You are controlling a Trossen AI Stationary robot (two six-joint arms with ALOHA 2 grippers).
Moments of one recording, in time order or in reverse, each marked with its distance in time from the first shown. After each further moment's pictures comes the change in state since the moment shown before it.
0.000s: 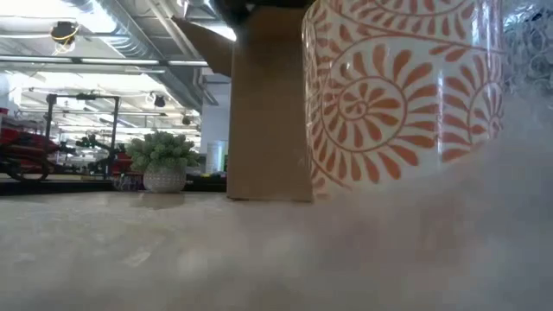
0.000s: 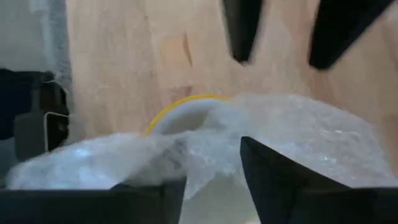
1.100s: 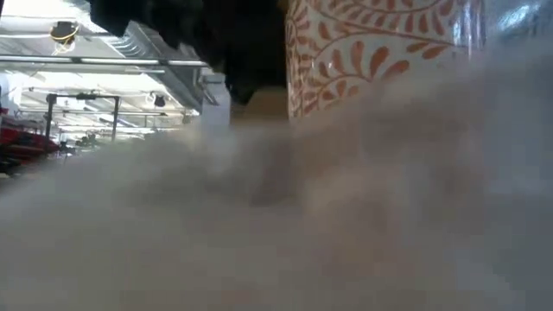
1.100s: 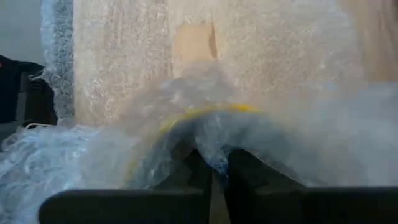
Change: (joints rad) left arm 0.090 0.013 -0.395 0.752 0.111 0.015; right arm -0.037 0.023 -0.139 0.268 -0.048 -0.079
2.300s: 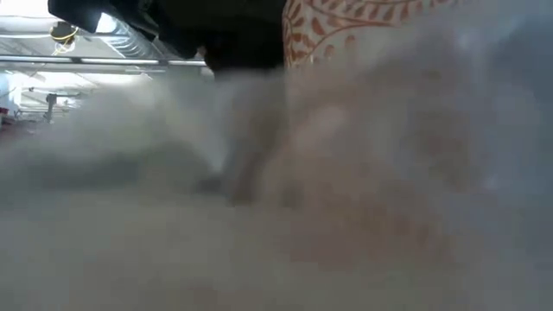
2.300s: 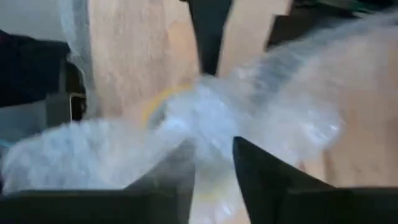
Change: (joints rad) left arm -0.071 0.084 0.022 0.022 -0.028 0.046; right arm 0.006 -0.001 0.383 -0.544 -0.042 -0.002
